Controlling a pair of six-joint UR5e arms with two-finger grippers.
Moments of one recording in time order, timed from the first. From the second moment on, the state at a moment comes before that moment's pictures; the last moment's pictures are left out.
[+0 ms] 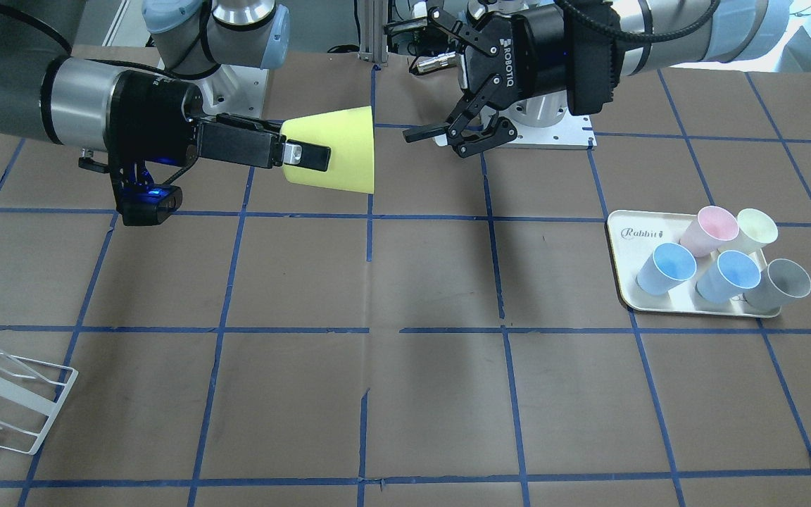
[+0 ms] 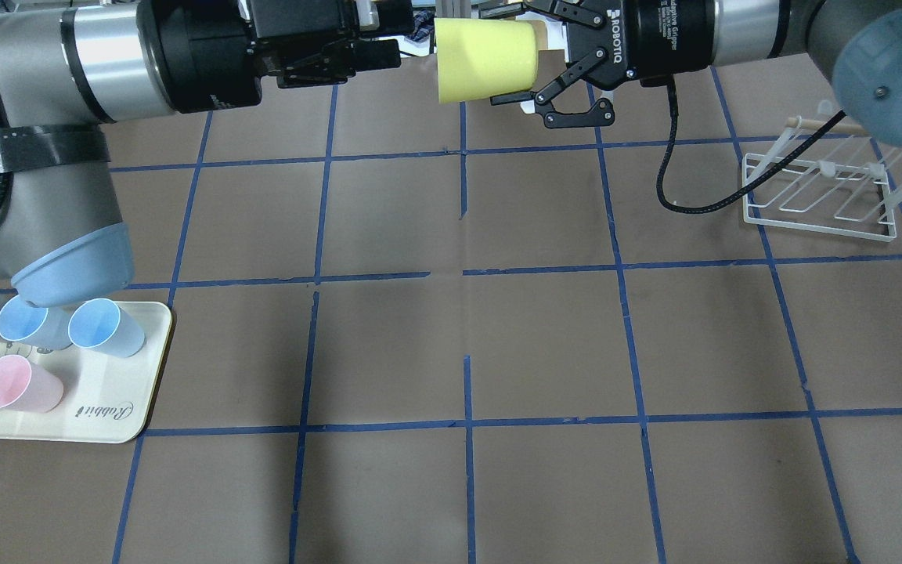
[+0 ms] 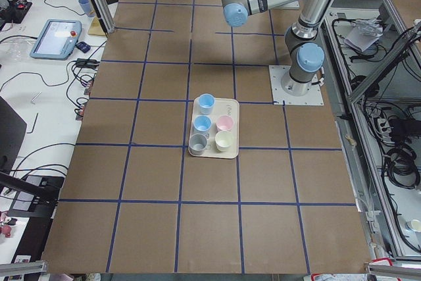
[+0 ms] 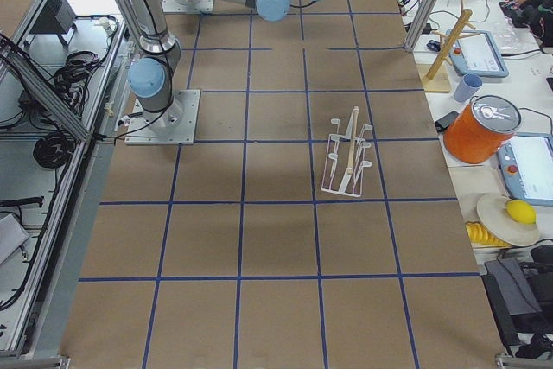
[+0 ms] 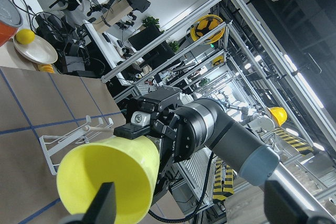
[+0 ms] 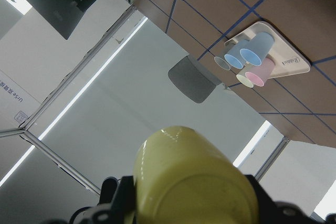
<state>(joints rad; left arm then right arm) -1.49 -1.58 -1.89 -0.57 0.20 -0.08 1.46 -1.49 1.64 -1.42 -0.21 0.53</state>
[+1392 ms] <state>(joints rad) -1.56 -1.62 -1.85 -0.57 0.26 -0.10 1.51 -1.49 1.64 -1.43 -0.18 0.60</state>
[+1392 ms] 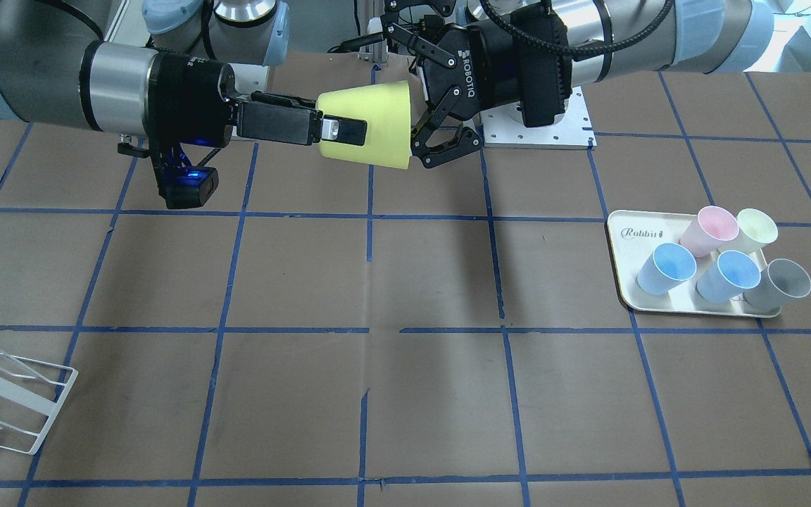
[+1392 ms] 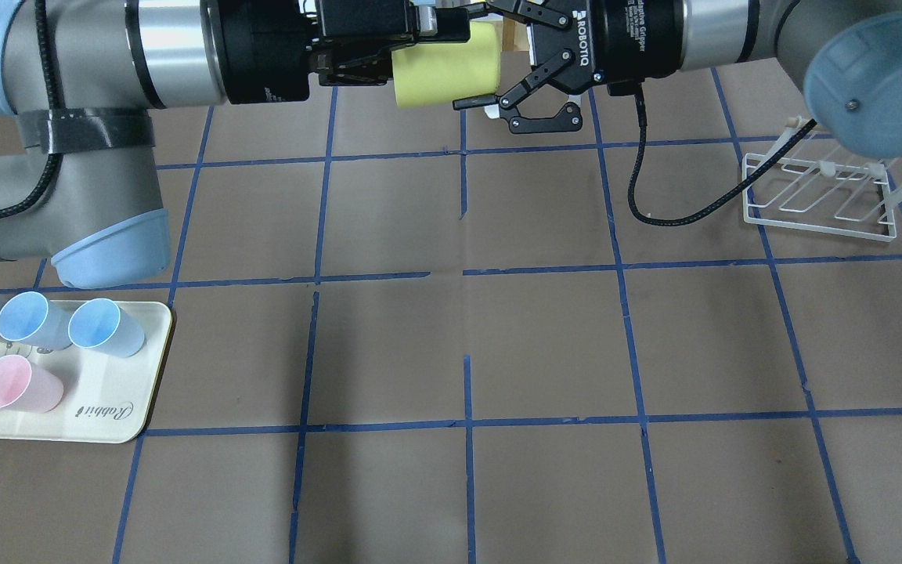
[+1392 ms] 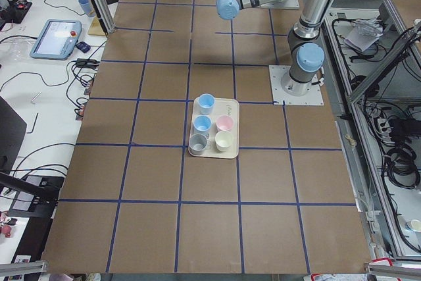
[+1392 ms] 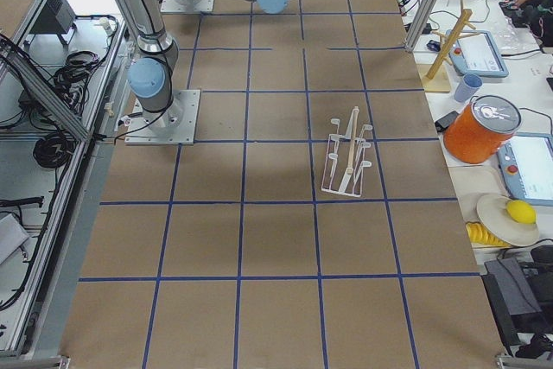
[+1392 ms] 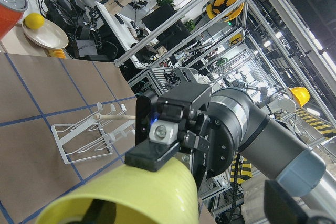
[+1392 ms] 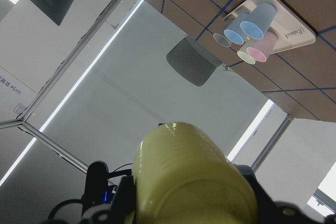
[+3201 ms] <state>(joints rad) -1.53 -1.57 -1.84 -0.60 0.28 -0.11 1.48 -1.49 1.63 -1.43 -0.19 0.72</state>
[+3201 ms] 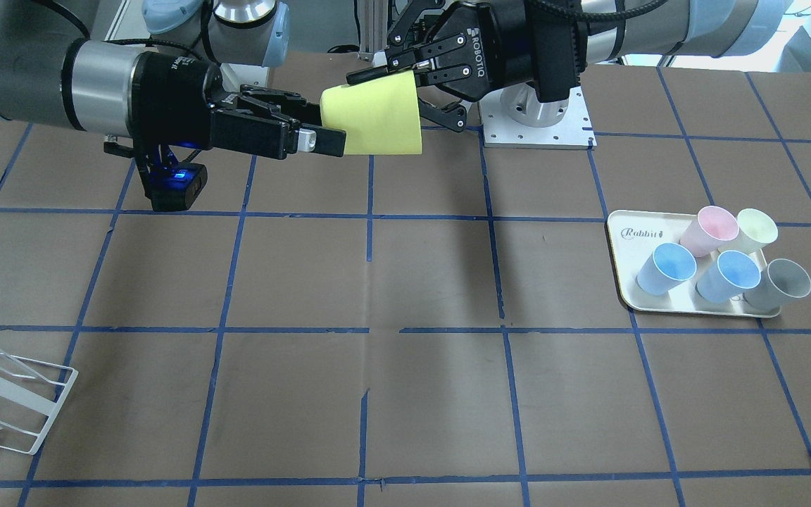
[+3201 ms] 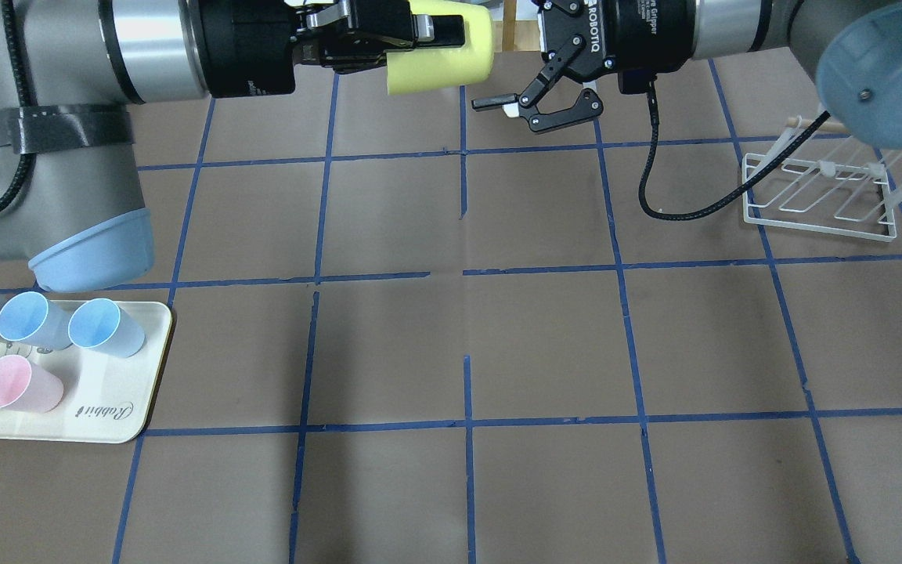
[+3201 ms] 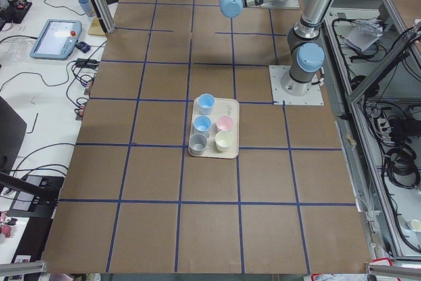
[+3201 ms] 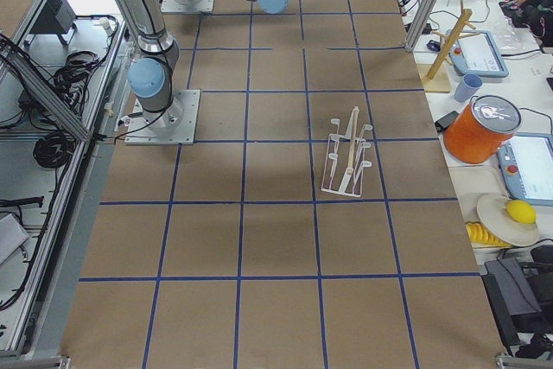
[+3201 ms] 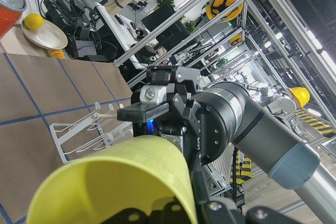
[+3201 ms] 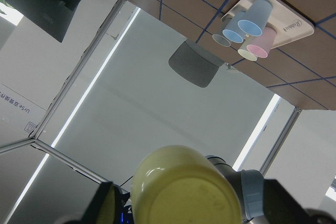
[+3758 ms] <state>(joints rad) -1.48 -1.52 -1.74 -0.97 0.63 -0.10 1.37 -1.49 1.63 -1.44 -0.32 0.73</state>
